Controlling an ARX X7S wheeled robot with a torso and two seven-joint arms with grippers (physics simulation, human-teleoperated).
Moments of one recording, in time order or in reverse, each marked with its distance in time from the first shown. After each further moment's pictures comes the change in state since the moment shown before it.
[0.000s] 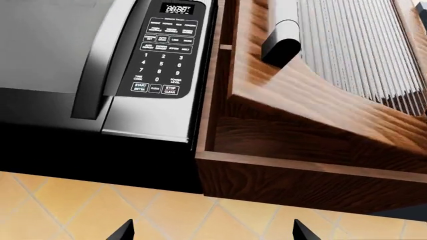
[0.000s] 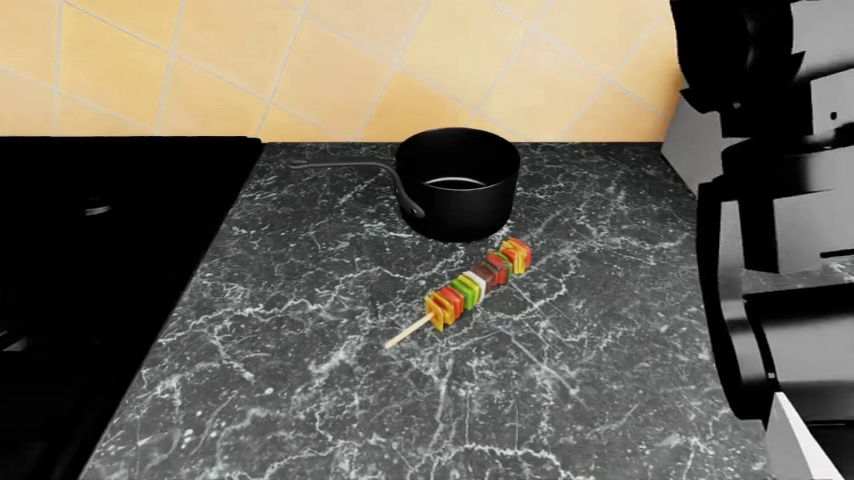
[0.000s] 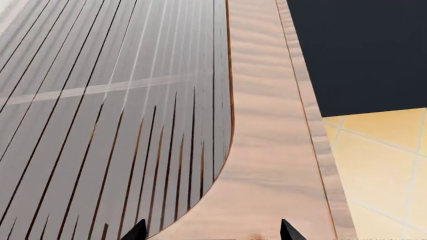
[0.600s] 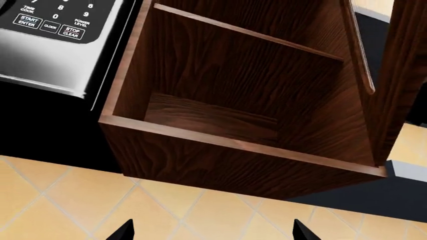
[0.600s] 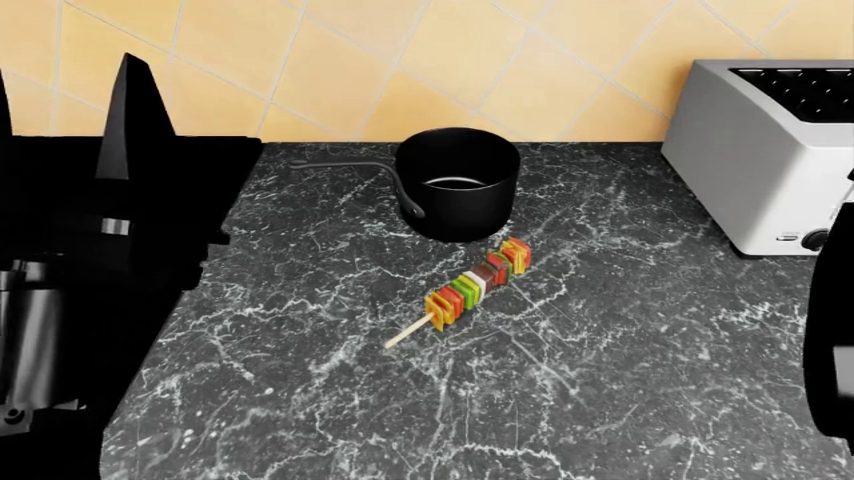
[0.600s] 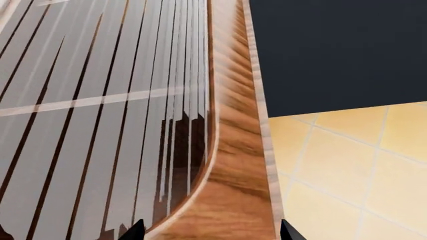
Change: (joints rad) left arm -0.283 0.167 0.454 -0.106 0.183 -0.047 0.056; right arm -0.044 0.210 0.050 -0.456 0.241 0.380 0.188
